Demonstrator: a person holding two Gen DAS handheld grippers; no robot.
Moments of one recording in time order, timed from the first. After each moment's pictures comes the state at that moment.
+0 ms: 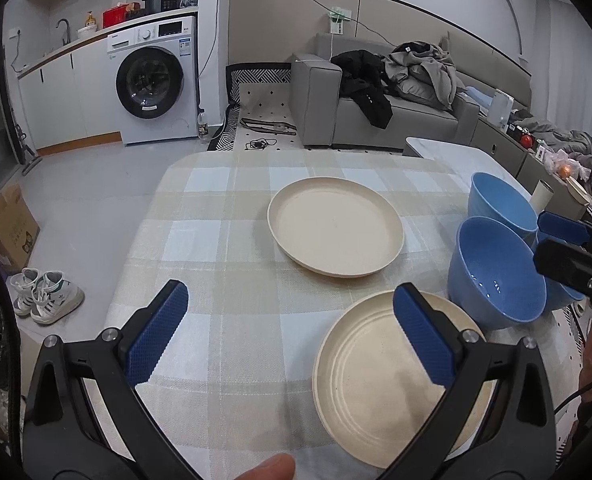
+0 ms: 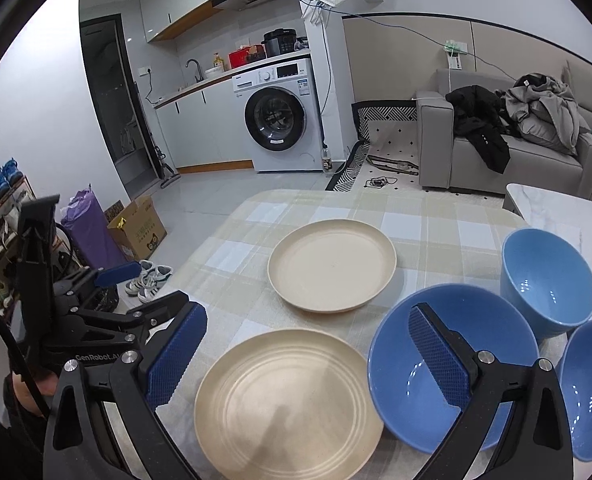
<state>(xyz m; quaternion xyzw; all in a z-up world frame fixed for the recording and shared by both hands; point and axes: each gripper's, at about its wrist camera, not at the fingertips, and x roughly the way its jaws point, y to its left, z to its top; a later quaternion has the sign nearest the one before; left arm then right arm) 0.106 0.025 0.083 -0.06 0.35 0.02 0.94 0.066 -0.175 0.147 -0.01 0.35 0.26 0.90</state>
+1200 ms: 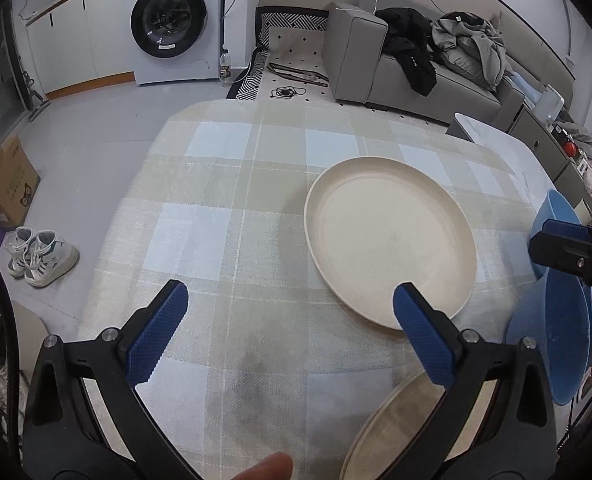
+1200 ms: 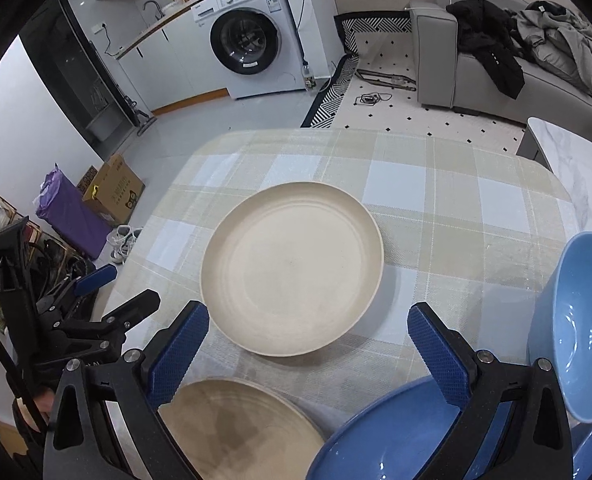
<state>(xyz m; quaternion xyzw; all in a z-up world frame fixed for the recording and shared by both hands) 0.253 0.071 0.014 -0.11 0.44 0.06 0.89 0.246 -0.151 0.089 -0.02 0.51 0.24 0.83</state>
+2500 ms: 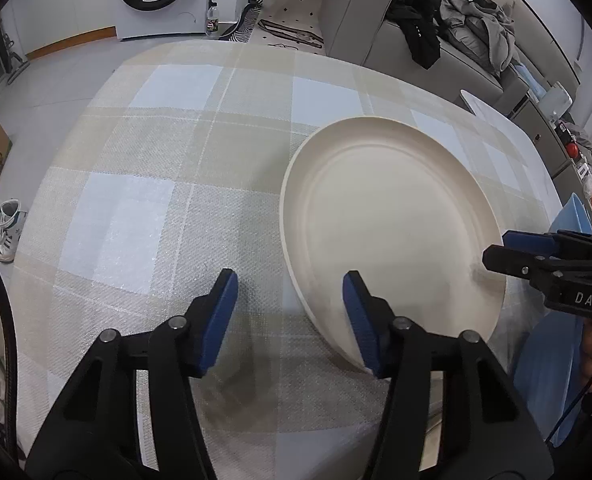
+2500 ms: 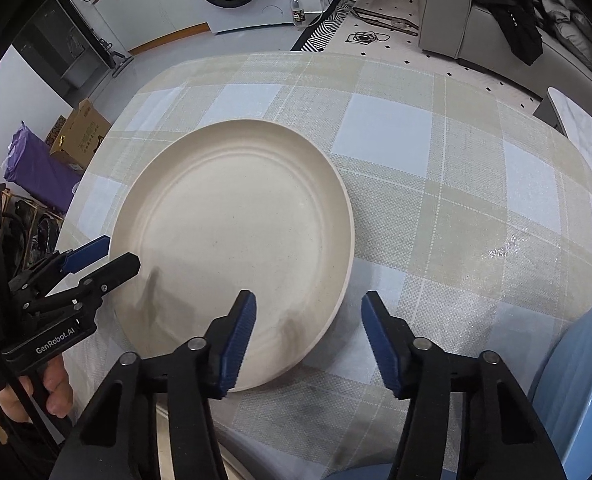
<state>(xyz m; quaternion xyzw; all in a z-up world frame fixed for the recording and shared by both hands) 0.336 0.072 -0.064 -0.15 0.50 0.03 0.85 0.313 -0.140 0.010 -0.08 0.60 0.22 0.77</state>
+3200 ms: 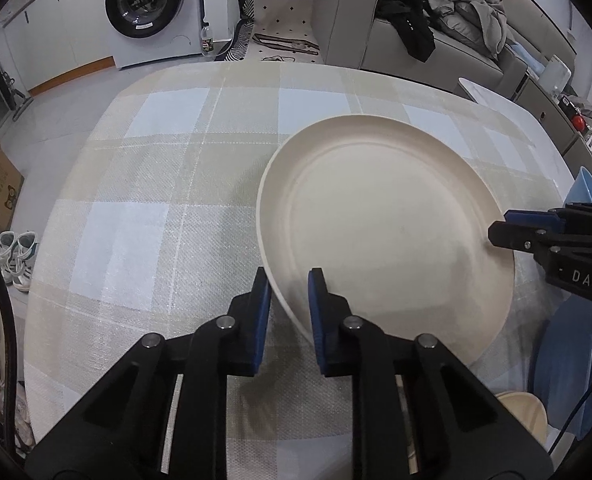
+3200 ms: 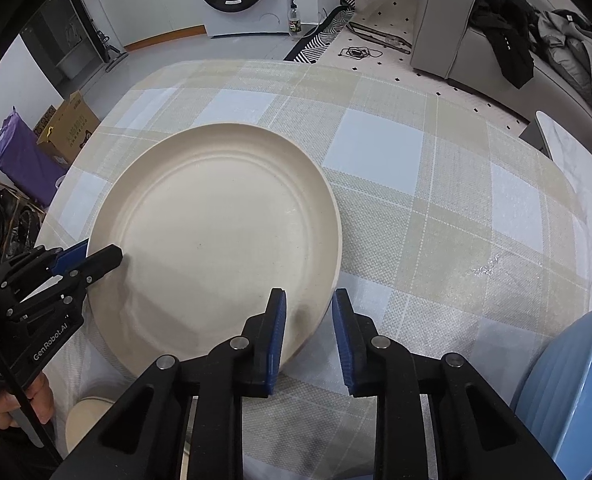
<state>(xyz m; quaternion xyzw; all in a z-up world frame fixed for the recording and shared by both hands) 0.335 0.053 -0.056 -0.09 0.49 0.04 0.87 0.310 -0.132 0.011 -0.12 0.57 0.20 0.79</state>
